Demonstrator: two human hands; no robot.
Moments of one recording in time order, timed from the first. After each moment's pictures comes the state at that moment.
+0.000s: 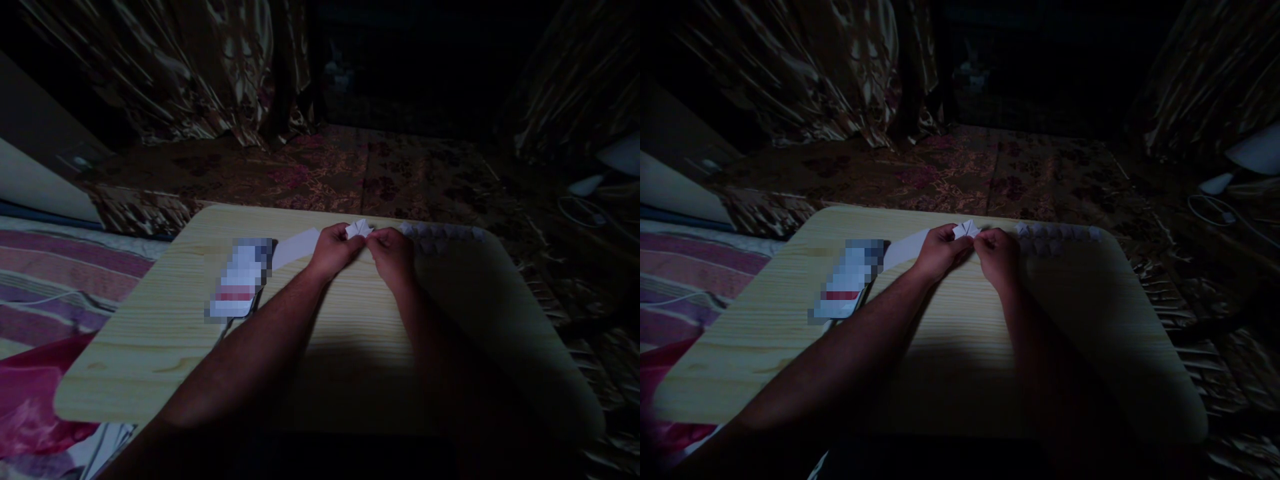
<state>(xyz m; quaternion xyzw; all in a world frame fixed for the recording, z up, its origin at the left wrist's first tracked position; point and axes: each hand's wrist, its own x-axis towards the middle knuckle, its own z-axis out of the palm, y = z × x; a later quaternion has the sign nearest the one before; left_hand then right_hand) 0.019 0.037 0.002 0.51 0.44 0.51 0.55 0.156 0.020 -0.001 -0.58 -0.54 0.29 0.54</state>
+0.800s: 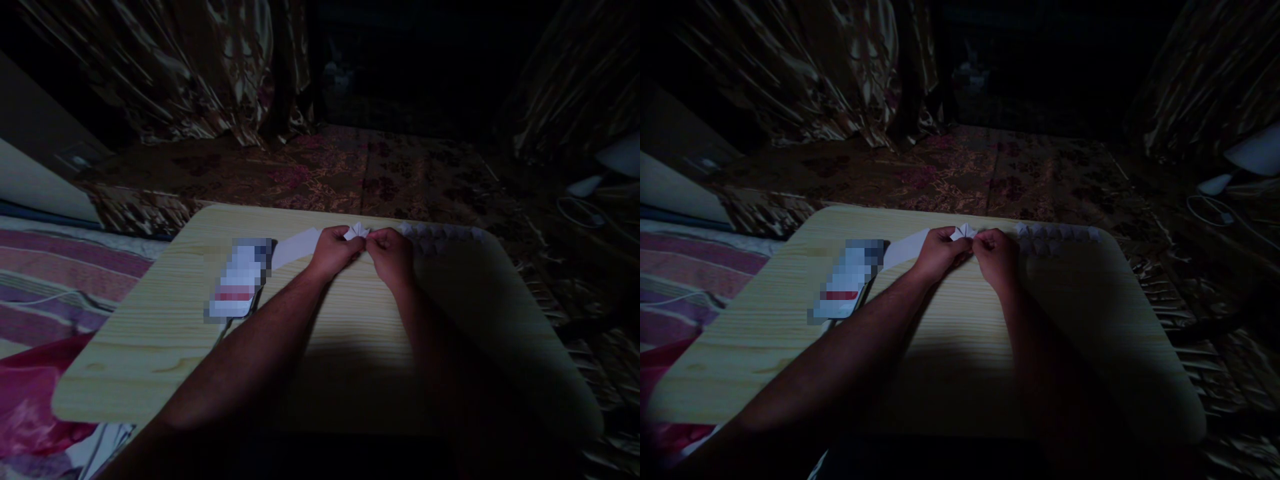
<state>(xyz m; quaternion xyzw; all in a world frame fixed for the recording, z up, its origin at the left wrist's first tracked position) 0.017 0.032 0.008 0.54 0.47 0.47 0.52 0.155 0.017 0.004 -0.58 -0.57 0.24 0.53</state>
